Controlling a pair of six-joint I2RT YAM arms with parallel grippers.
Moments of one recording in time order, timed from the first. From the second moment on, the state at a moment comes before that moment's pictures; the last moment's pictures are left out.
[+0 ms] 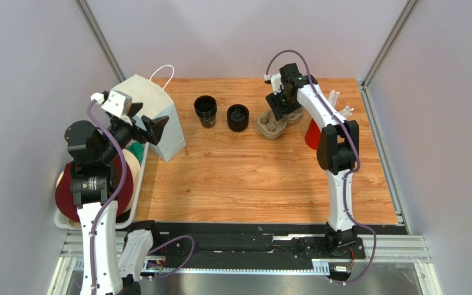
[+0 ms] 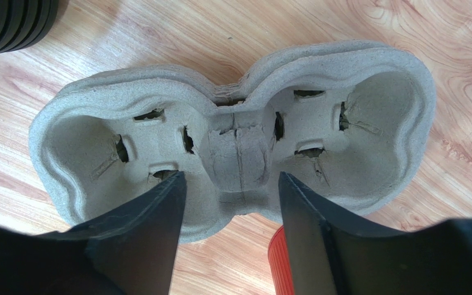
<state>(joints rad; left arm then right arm) 0.16 0.76 1.12 -0.35 0.66 0.04 0.28 2.26 2.10 -0.94 -0.07 -0.30</state>
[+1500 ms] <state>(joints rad) 0.16 0.75 1.12 -0.34 0.67 0.03 0.29 2.27 2.09 -0.90 -0.08 -0.31</state>
